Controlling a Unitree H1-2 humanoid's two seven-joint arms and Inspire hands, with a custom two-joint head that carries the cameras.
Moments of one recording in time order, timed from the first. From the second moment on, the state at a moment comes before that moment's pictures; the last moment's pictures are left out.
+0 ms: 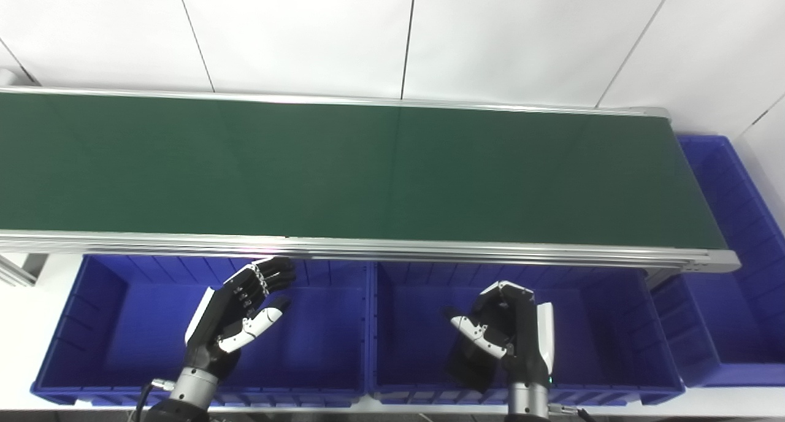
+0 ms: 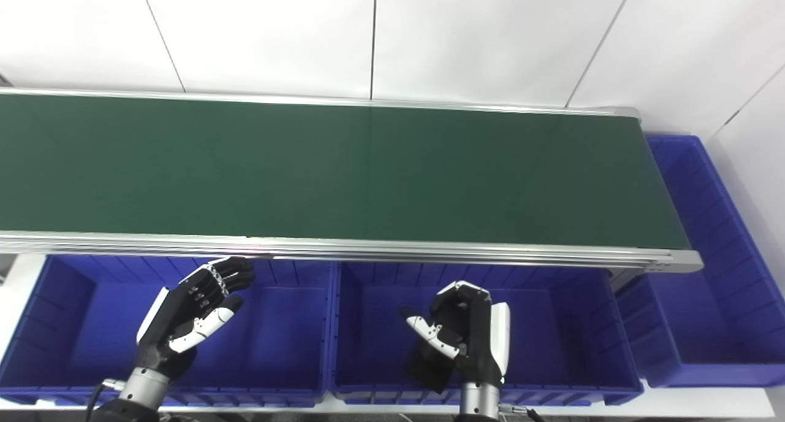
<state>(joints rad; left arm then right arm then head) 0.16 0.11 -0.05 0.30 -0.20 -0.39 -0.36 0.25 0.04 0.06 0.25 -0.41 -0.39 -0.44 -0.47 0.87</state>
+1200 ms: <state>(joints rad) 0.15 0.09 -0.08 0.34 -0.19 -0.39 -0.36 0.36 0.03 0.12 0.11 -0.43 -0.38 -0.37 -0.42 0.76</state>
